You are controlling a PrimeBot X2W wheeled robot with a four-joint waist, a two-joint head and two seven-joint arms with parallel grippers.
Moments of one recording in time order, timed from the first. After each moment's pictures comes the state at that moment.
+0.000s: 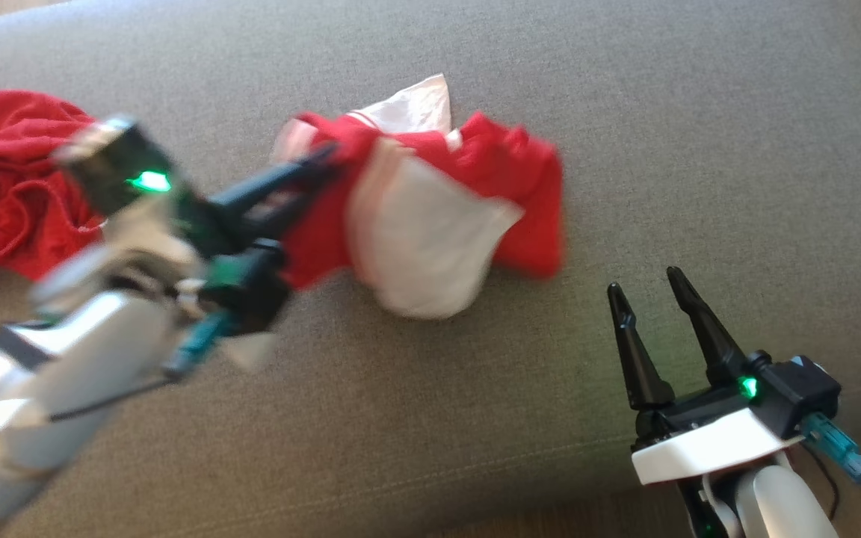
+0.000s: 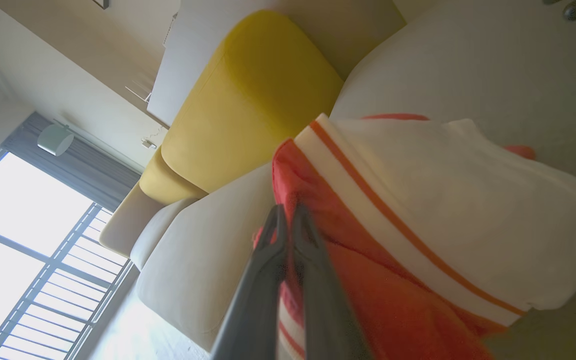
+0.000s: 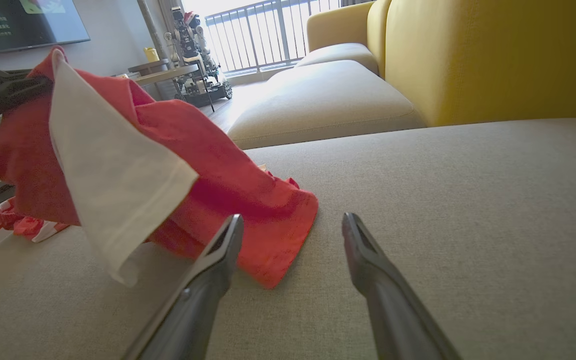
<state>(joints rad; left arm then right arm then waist) -0.74 0.63 -0.91 0.08 0.06 -0.01 -0.25 -0.01 -0.04 0.12 0.02 0.19 0.13 -0.26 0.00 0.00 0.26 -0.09</state>
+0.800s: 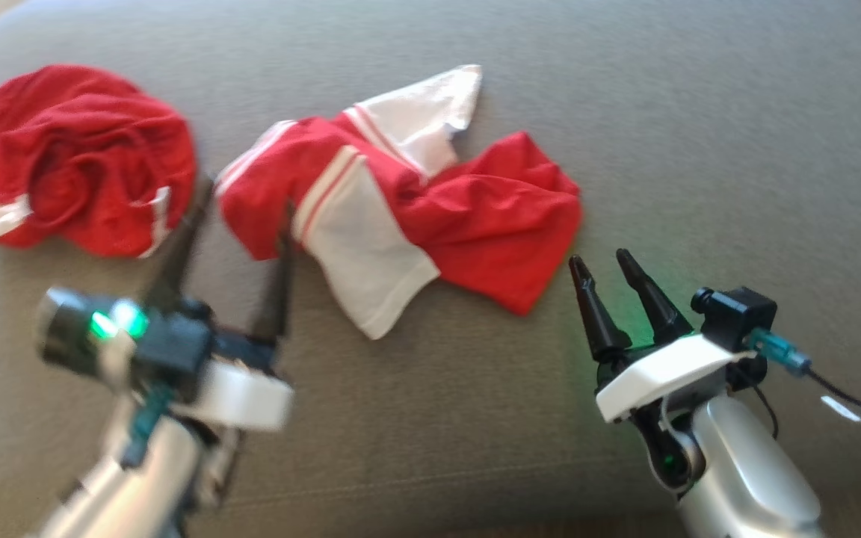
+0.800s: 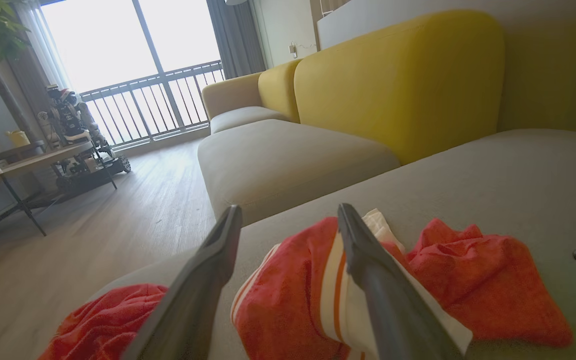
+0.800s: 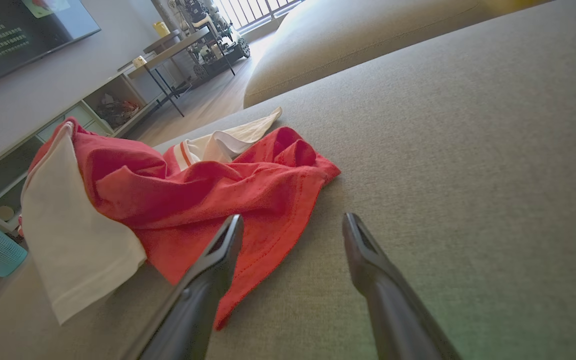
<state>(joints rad) -0.30 0.47 -0.59 -0.08 -0.23 0.33 -0.26 -0.28 -0.05 0.24 0.44 0.45 0.13 -0.26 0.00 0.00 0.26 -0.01</state>
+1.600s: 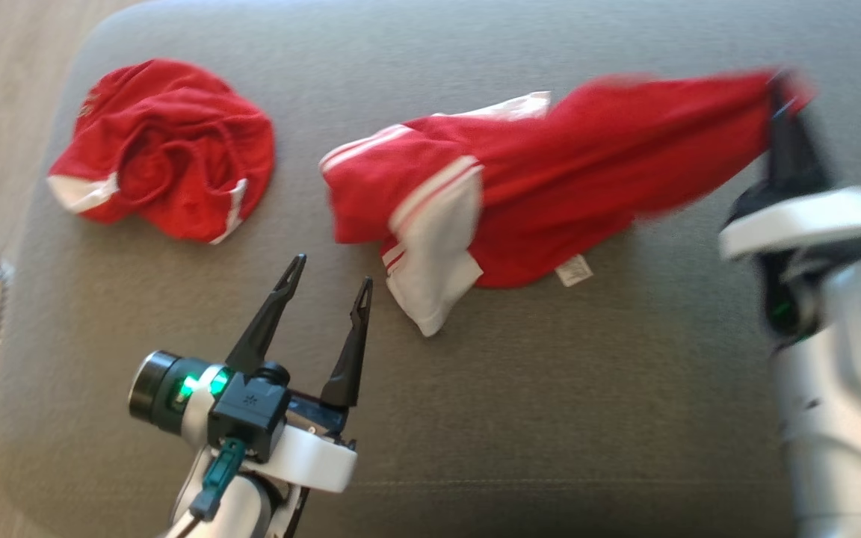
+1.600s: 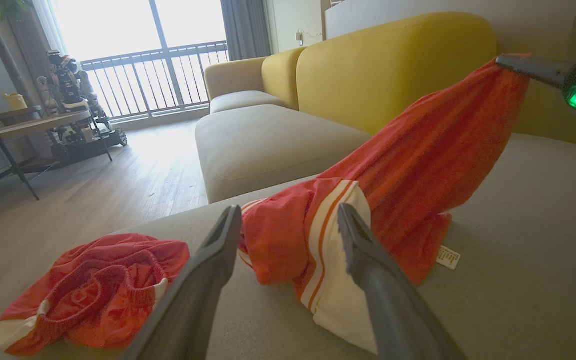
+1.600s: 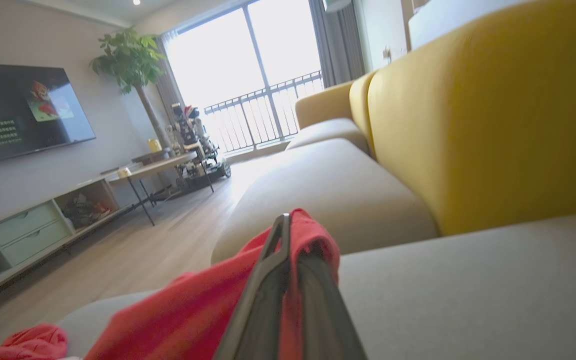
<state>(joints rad) -0.11 0.23 -0.54 -0.06 -0.10 0.19 -0.26 -0.54 -0.06 -0.12 0.46 0.30 0.13 -0.26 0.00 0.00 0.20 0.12</state>
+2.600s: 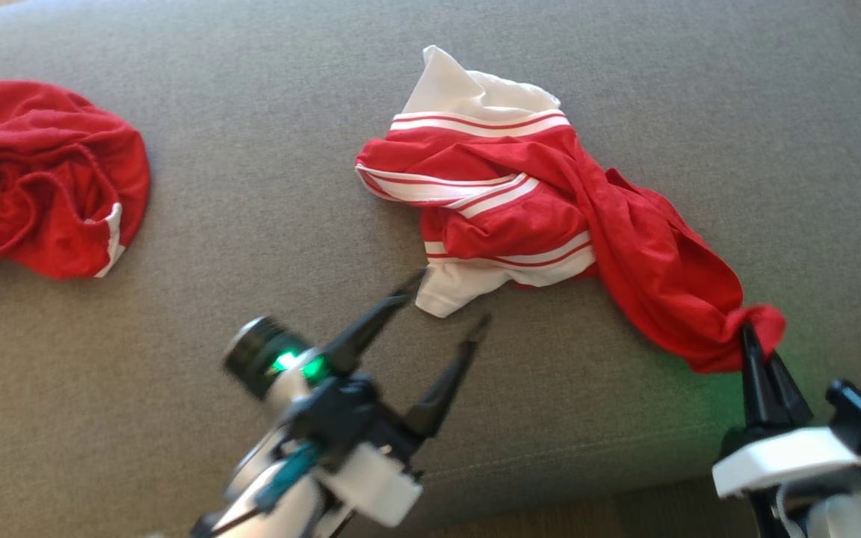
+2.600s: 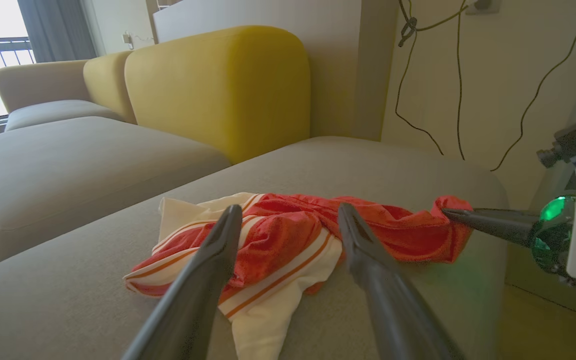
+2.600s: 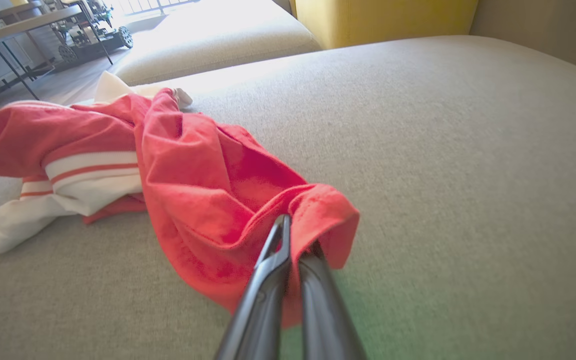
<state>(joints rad) -0.14 0.18 -0.59 -0.08 -0.06 -0.06 -0.26 0.06 -0.04 -0.14 0.18 0.18 0.13 -0.23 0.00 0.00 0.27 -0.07</state>
